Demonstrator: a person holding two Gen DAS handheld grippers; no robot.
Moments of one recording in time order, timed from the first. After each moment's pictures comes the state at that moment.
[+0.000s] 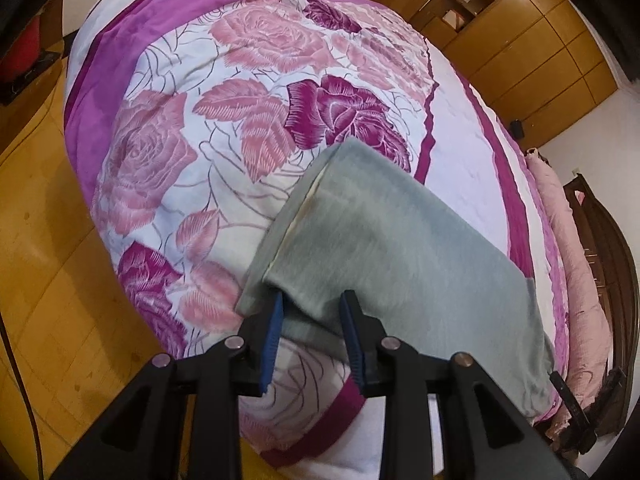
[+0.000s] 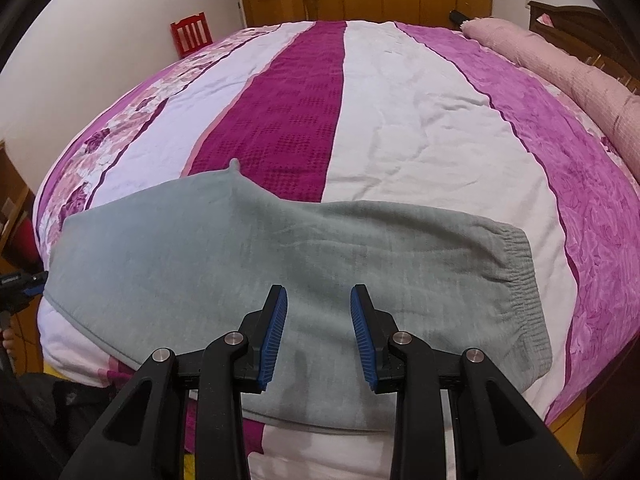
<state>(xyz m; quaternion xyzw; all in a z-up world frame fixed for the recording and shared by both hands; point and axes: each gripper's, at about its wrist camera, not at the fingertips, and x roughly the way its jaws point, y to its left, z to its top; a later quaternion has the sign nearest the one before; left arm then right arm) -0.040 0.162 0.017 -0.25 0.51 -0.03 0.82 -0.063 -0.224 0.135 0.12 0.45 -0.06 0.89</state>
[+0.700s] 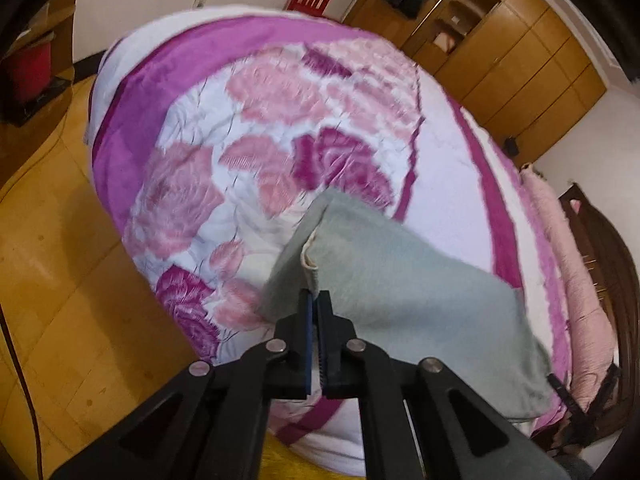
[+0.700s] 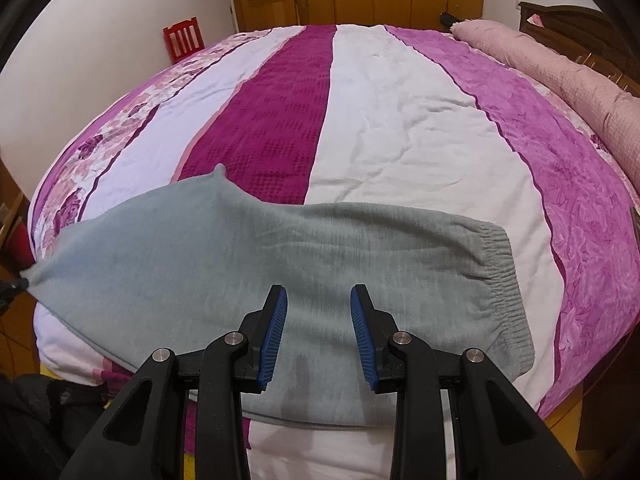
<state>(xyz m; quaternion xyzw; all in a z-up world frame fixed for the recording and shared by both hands) -0.067 0.178 0.050 -0.24 0.47 -0.02 0.85 -0.070 -0.233 0.137 0.12 0.44 -0.07 0.89</state>
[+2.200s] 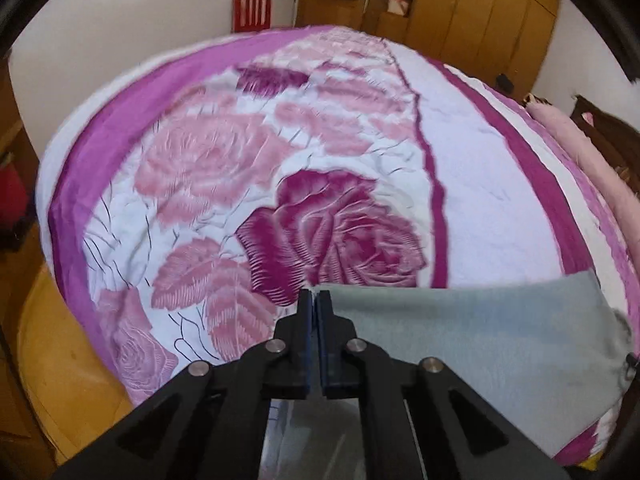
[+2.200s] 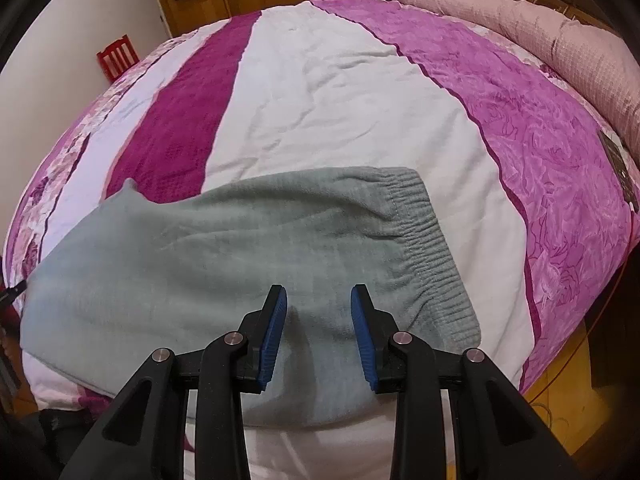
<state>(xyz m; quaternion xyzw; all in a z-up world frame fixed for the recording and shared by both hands) 0.048 0.143 0.027 -0.06 0.46 -0.02 0.89 -0.085 -0.293 0.108 0.20 0.47 -0.16 0.85</state>
